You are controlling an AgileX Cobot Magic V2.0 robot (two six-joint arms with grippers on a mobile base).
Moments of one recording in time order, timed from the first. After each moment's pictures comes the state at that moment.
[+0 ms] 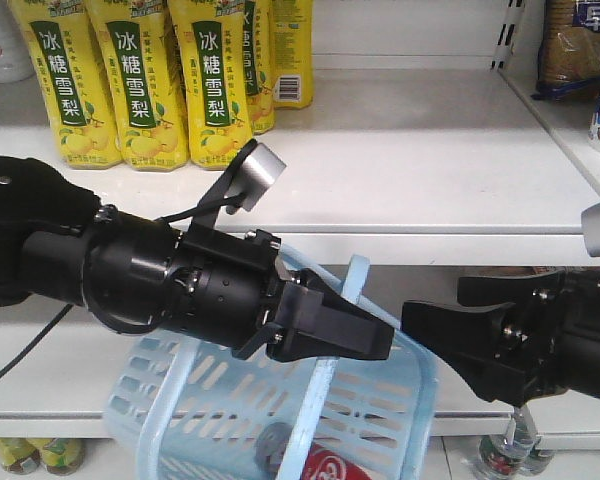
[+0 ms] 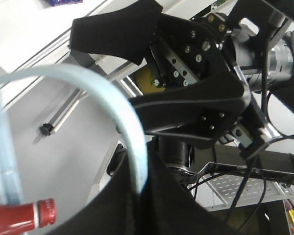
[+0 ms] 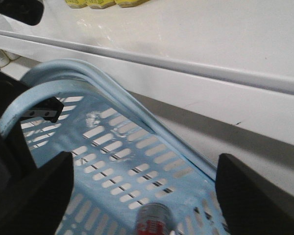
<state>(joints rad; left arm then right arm) -0.57 1.46 -1.11 -1.35 1.00 0.68 0.18 0.89 -0.60 1.24 0.65 -1.03</state>
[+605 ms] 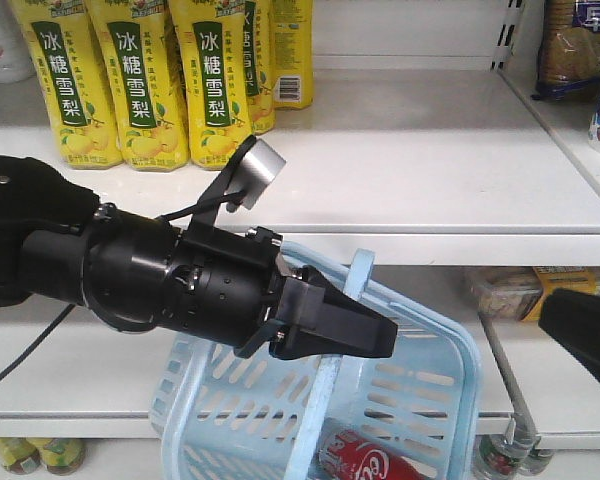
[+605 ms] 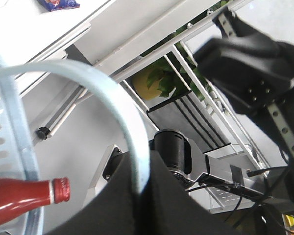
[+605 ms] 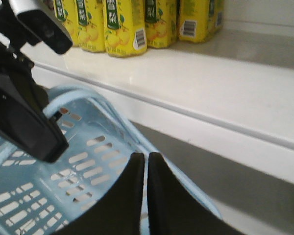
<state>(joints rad) -0.57 1.46 -1.11 -1.37 1.00 0.68 0.18 0.51 -0.60 0.79 0.61 -0.73</state>
